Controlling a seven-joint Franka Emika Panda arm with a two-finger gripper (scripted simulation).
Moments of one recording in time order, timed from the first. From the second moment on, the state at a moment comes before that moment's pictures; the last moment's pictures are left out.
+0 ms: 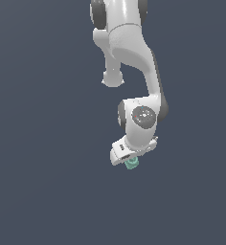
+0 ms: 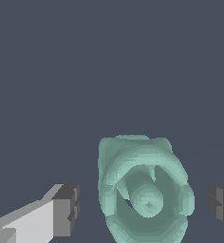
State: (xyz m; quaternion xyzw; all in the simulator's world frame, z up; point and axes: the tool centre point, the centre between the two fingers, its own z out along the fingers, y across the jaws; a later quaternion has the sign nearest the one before) arm 0.075 0.086 0.063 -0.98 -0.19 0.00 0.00
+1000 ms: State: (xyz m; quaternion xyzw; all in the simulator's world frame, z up) arm 0.075 0.086 0.040 -0.98 -0.19 0.00 0.00
